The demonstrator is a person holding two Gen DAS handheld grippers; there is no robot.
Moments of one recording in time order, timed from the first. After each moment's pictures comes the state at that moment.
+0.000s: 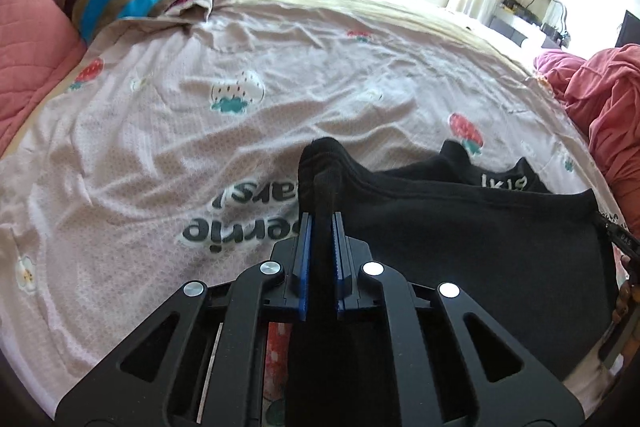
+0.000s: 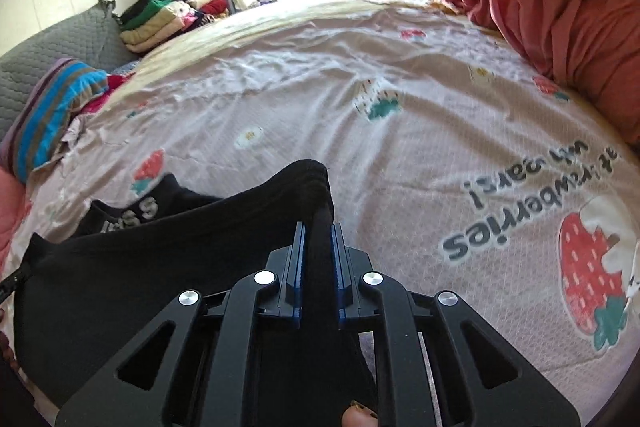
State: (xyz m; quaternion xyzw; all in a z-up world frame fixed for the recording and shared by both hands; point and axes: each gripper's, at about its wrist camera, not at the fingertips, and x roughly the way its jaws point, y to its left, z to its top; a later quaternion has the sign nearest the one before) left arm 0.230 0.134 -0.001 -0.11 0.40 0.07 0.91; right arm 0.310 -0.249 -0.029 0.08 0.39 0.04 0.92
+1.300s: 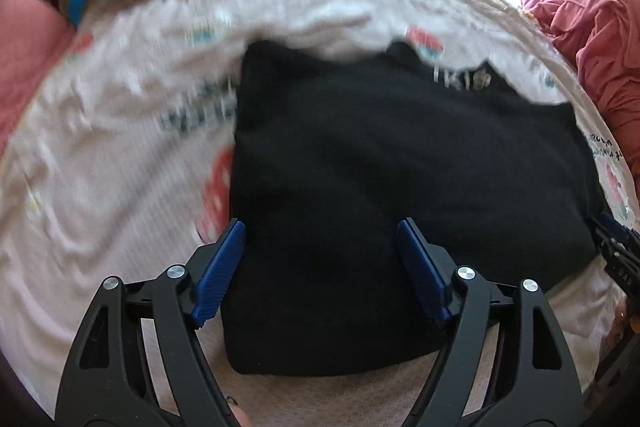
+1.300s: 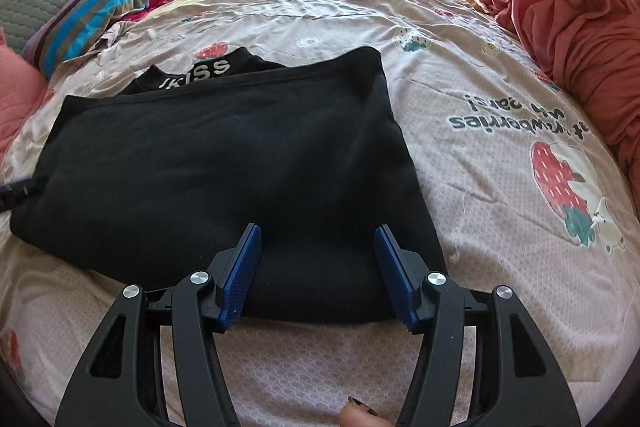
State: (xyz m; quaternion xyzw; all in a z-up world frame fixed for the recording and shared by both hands) left arm 0.177 0.079 -0.016 -0.08 0.48 0.05 0.87; right arm 0.190 -0.210 -0.035 -0.03 0.43 0.08 0.90
